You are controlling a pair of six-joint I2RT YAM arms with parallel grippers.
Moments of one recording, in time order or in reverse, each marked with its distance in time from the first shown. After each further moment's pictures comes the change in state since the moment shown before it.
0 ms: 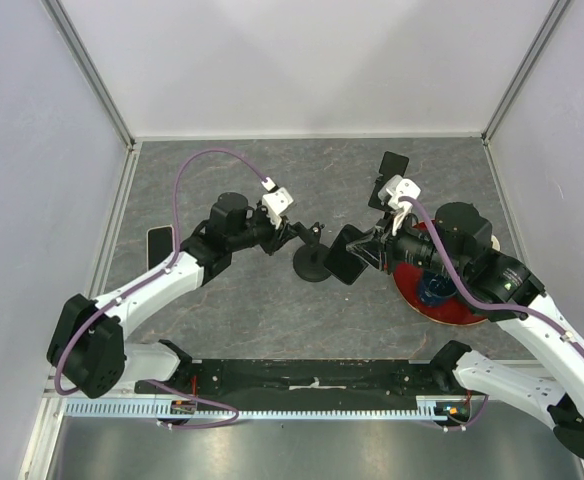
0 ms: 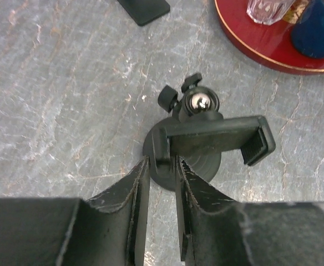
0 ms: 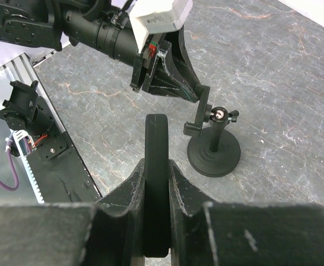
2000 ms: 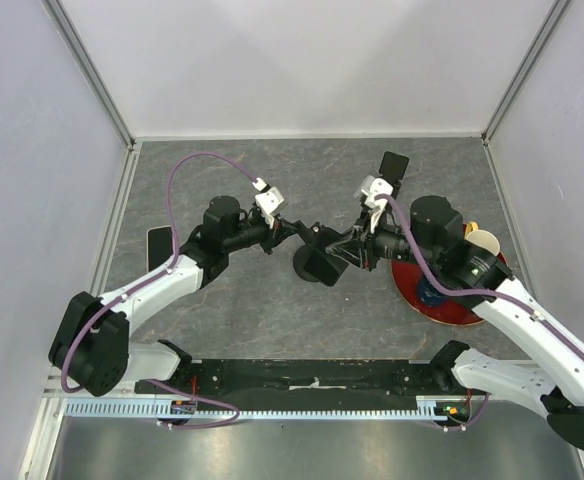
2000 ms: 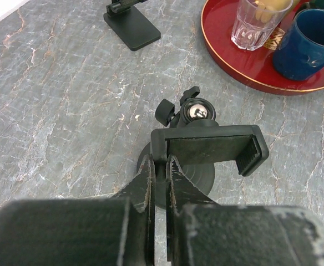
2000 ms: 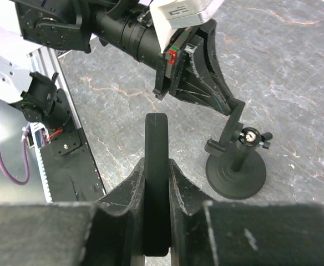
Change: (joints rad) left arm 0.048 0.013 -0.101 0.213 0.113 -0.069; right arm 0.000 0.079 -0.077 0.170 -0.126 0.006
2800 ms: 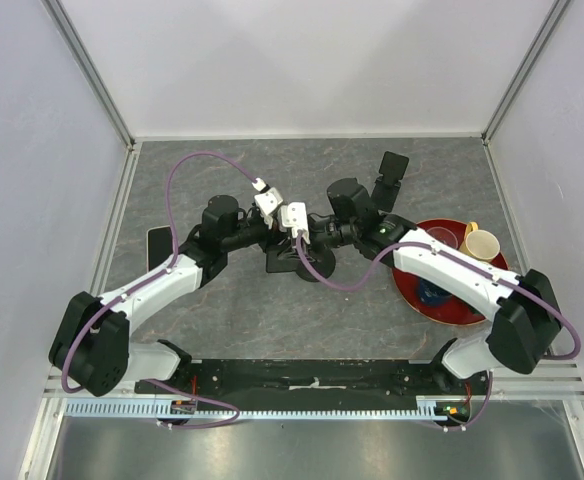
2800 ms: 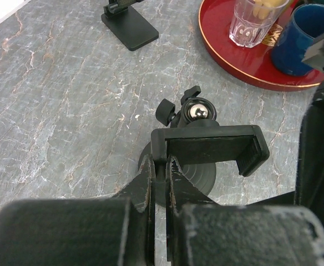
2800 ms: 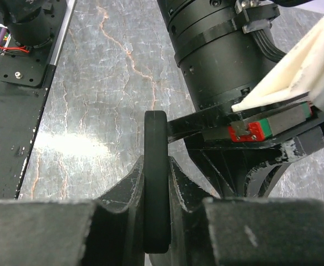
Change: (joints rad) left arm 0.010 0.000 0.000 -0.005 0.029 0.019; right arm 0.059 0.510 0.084 0.195 -0.314 -0.642
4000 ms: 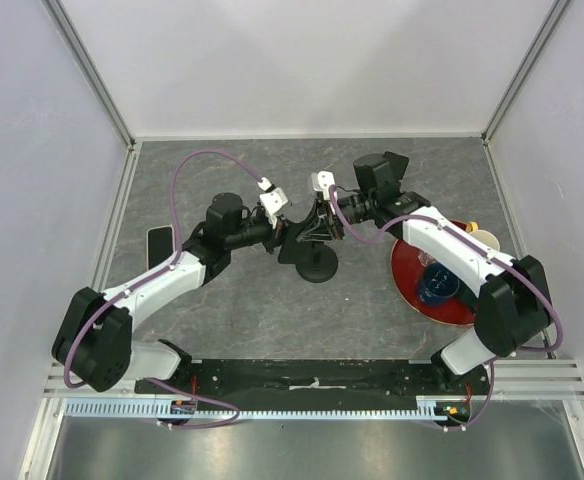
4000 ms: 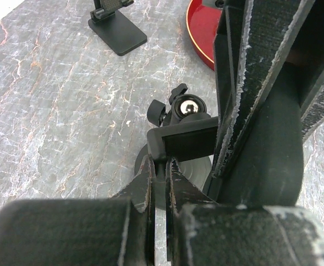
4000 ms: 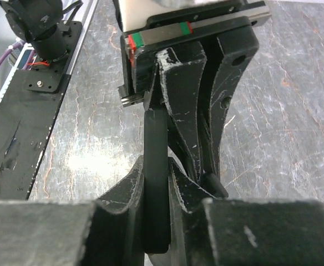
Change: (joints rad) left arm -0.005 0.027 0.027 -0.009 0.041 0.024; right arm -0.257 0.112 0.074 -0.069 -0.360 -0.039
